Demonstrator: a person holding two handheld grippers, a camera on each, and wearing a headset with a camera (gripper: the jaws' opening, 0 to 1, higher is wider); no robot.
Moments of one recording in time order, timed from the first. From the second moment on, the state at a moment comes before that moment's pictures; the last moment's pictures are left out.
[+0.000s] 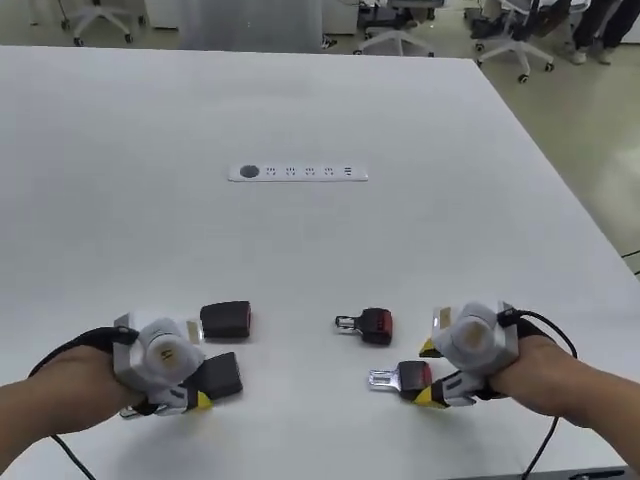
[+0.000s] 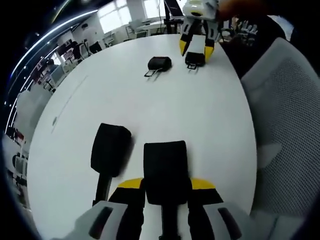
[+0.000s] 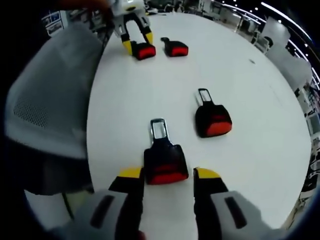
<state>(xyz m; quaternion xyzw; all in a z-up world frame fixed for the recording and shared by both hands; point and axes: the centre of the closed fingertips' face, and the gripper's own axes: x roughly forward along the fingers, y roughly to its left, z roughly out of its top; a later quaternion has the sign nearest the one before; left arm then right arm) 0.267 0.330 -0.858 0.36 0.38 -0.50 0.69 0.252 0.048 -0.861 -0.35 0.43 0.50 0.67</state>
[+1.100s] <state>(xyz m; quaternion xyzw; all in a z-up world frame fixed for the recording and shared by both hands) 0.263 0.325 -0.860 0.41 0.37 -0.56 0.62 0.247 0.054 -0.865 -0.34 0.43 0.52 0.65</state>
